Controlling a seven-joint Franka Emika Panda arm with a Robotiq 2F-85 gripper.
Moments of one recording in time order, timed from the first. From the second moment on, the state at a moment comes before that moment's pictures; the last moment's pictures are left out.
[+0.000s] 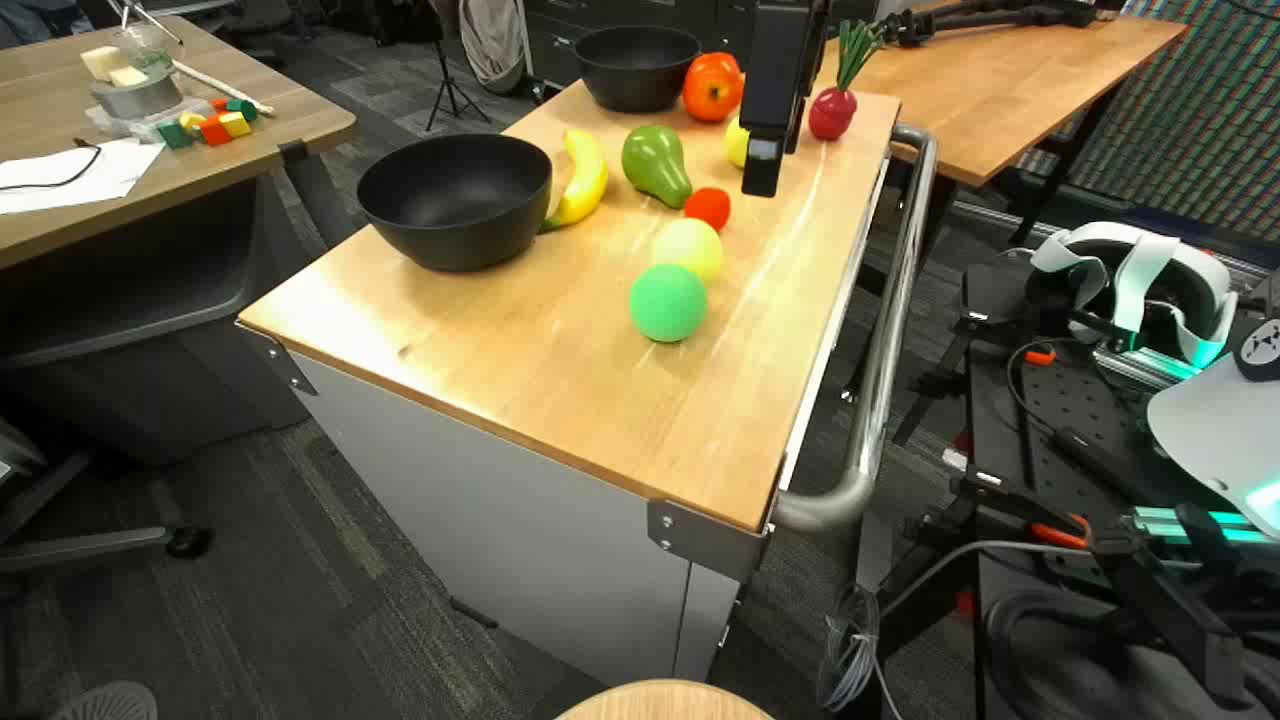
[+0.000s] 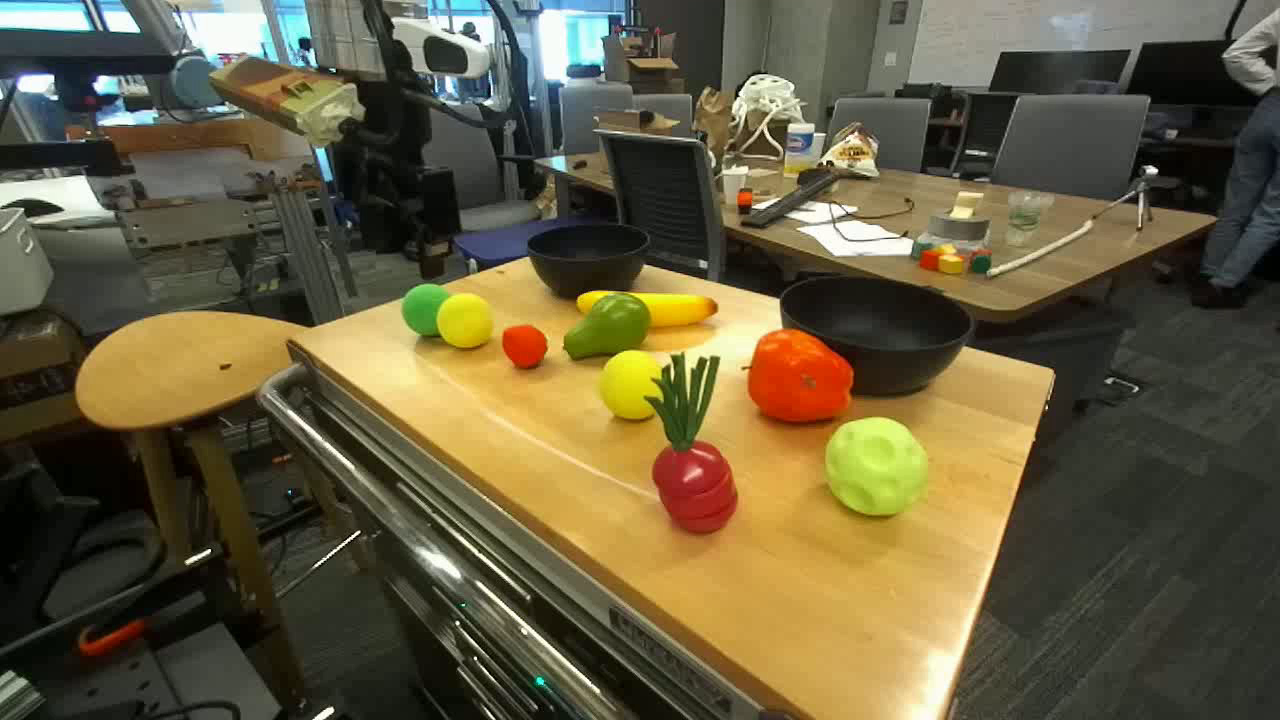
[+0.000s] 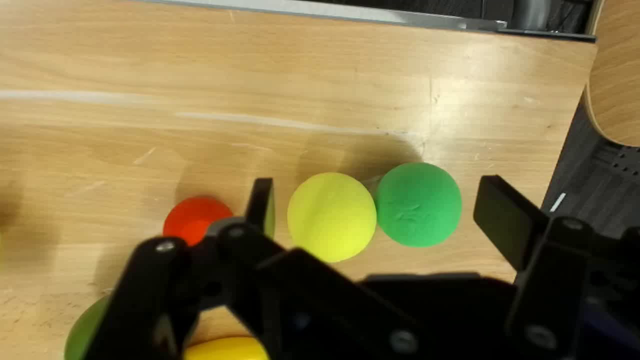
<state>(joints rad) 0.11 -0.22 0.06 -2.44 0.15 2.22 0.00</state>
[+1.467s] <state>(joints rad) 0.07 -0.27 0.03 -2.42 0.14 2.31 -0.01</state>
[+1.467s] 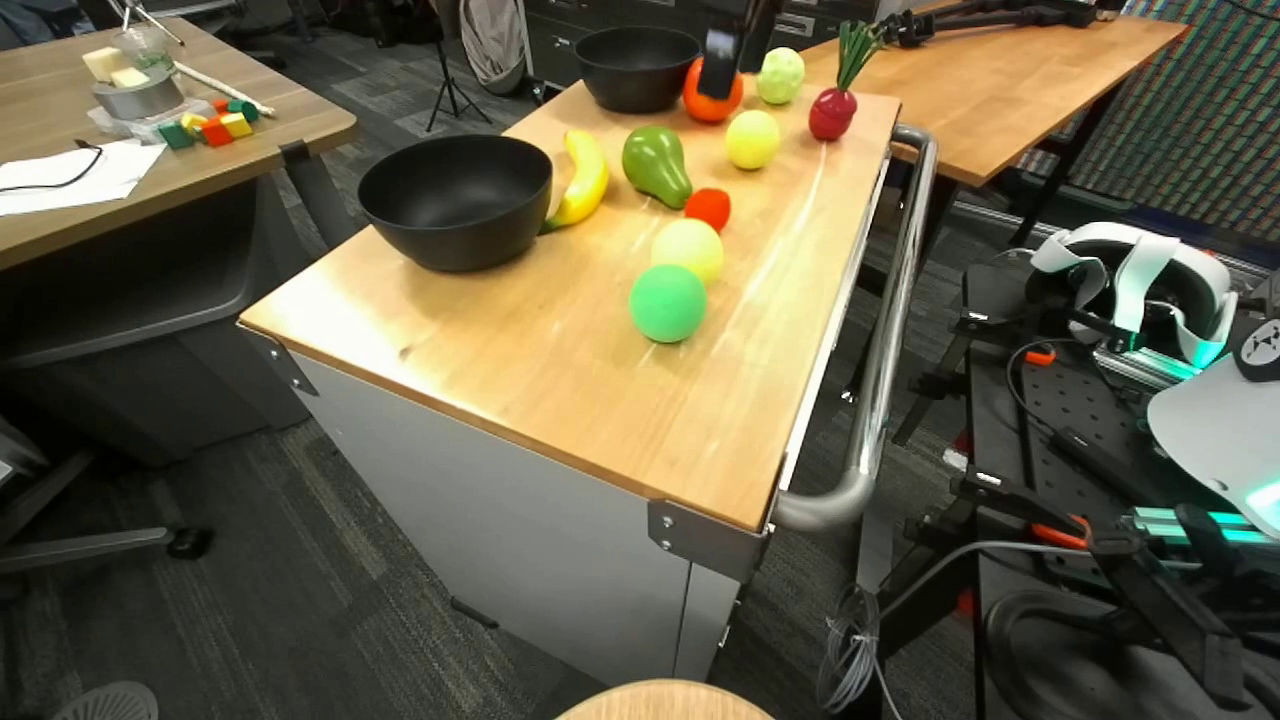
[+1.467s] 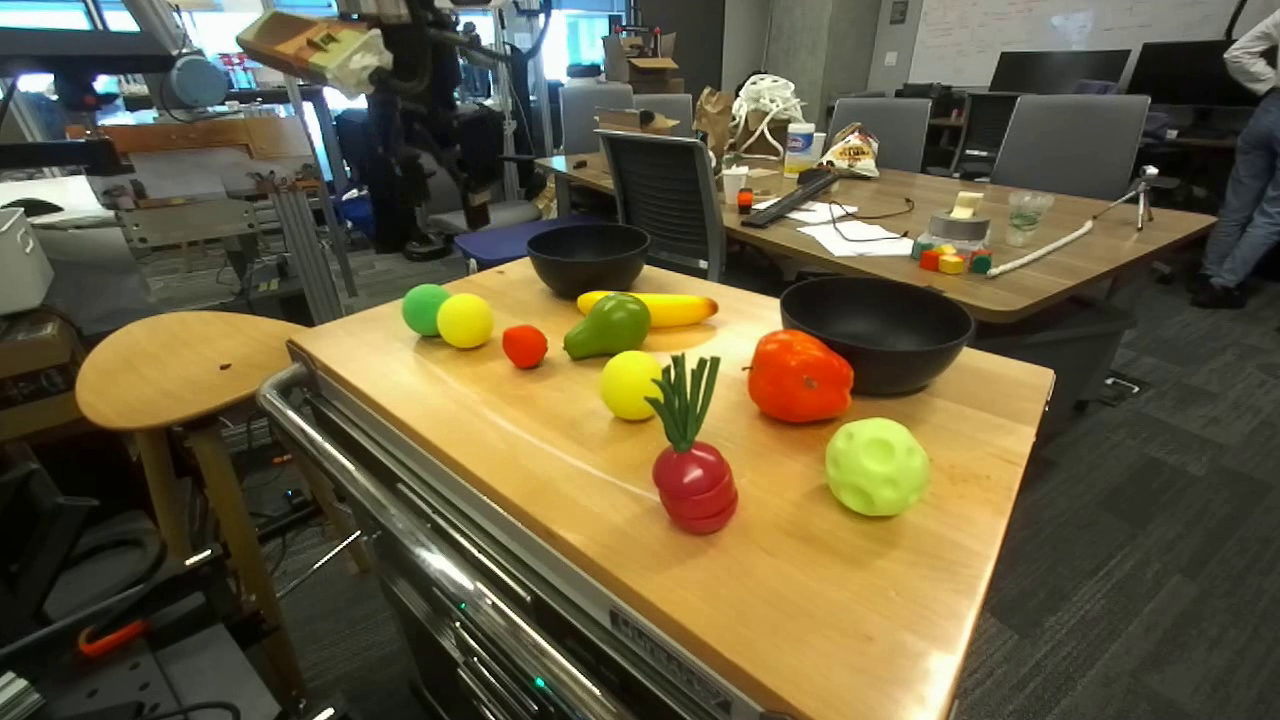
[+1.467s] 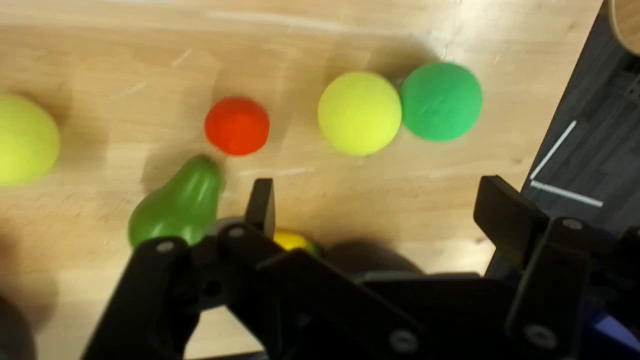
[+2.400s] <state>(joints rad) 0.03 -0.25 0.03 -2.37 0.13 2.37 0.02</state>
